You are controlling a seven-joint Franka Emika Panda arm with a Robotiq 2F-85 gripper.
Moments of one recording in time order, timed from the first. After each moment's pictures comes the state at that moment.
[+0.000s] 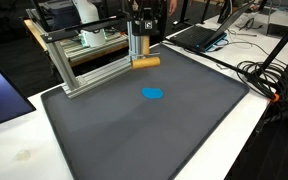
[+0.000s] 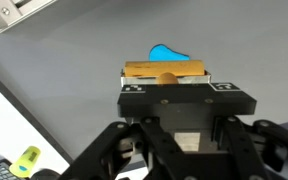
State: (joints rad) arm 0.07 -0.09 -0.06 -2.24 -0.17 2.31 0.53
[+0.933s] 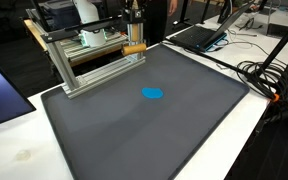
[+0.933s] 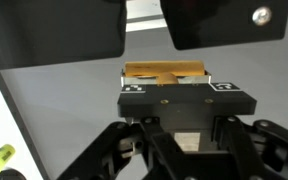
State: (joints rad) arm 0.05 -0.35 0.02 -2.46 -0.14 2.18 0.27
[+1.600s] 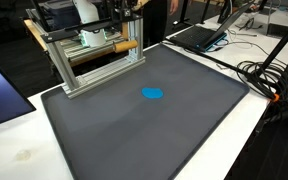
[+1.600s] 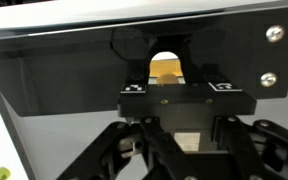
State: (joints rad) arm 0.02 -0.48 0.00 -2.57 -0.08 2.12 0.17
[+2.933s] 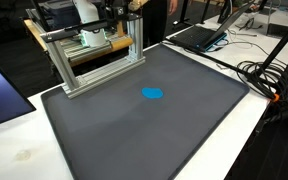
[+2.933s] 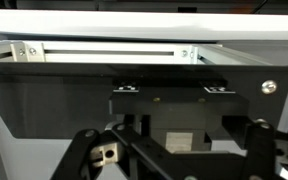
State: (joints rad) arm 0.01 -0.59 -0.02 -2.65 -0.04 2.08 0.00
